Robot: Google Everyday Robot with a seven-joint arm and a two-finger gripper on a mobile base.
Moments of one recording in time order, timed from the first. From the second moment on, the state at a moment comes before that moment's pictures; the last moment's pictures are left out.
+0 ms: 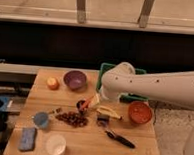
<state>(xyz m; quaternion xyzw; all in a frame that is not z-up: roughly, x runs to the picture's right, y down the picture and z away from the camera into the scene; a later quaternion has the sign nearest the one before) 0.054 0.108 0.737 -0.23 0.12 0.62 0.74</state>
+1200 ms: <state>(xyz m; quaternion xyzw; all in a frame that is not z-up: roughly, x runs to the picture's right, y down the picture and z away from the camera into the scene) -0.208 0.142 0.664 -0.26 0.02 0.37 0.89</state>
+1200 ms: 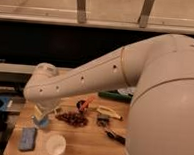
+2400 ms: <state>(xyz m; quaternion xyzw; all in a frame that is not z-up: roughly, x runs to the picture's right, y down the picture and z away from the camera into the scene) -0.249 0.179 0.664 -0.31 0.01 0.31 0.90</state>
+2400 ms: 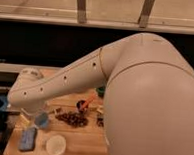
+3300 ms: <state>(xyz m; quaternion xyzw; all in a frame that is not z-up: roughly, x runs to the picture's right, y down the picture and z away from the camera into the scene) -0.270 0.261 0.690 -0.41 0.05 0.32 0.86</state>
